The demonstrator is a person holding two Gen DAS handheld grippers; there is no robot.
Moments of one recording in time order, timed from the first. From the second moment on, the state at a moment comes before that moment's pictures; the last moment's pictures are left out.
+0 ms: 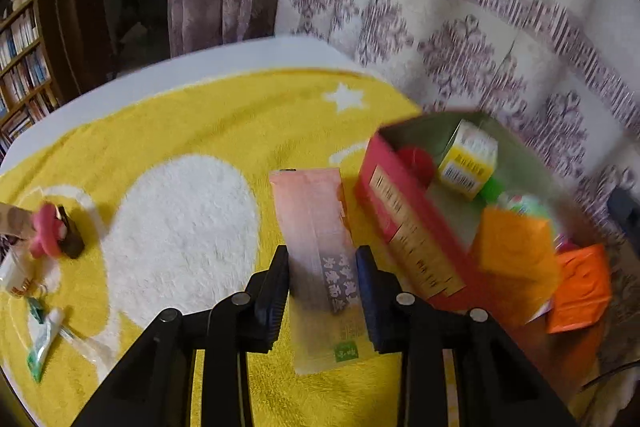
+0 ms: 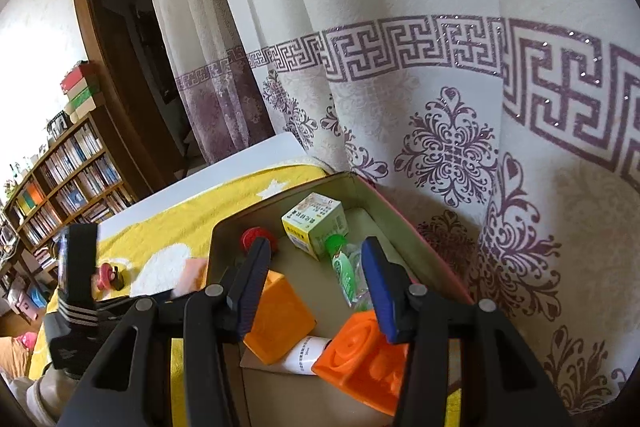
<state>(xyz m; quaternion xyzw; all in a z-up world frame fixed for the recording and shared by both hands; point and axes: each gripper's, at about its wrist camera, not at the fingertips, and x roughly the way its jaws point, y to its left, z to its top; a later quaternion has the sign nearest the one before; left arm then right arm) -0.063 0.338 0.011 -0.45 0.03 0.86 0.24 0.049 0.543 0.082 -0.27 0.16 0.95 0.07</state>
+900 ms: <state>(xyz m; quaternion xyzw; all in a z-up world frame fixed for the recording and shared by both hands) -0.063 0.364 0.052 -0.43 0.02 0.86 0.29 0.057 0.534 0.084 -0.27 0.17 0.94 0.06</state>
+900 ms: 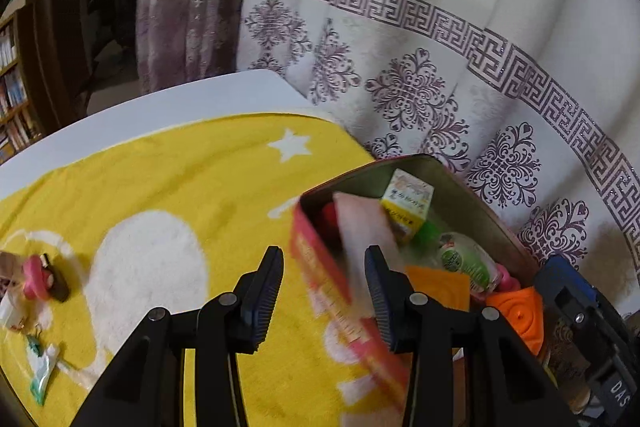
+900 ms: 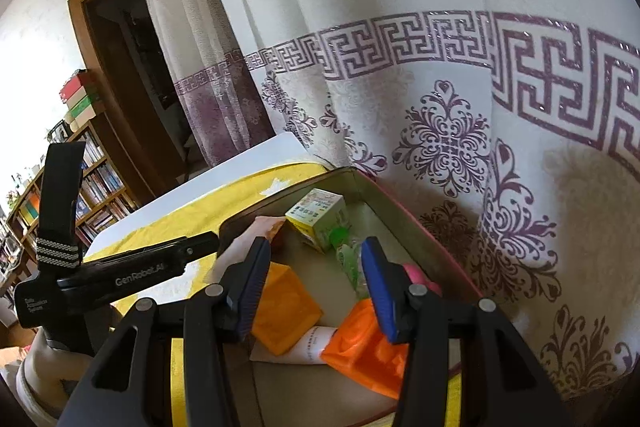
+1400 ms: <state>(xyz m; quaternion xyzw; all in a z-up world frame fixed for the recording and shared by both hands) -0.049 0.240 0.057 -0.40 0.01 0.89 0.21 0.042 0.441 0.100 -0.28 0.13 0.95 -0.01</state>
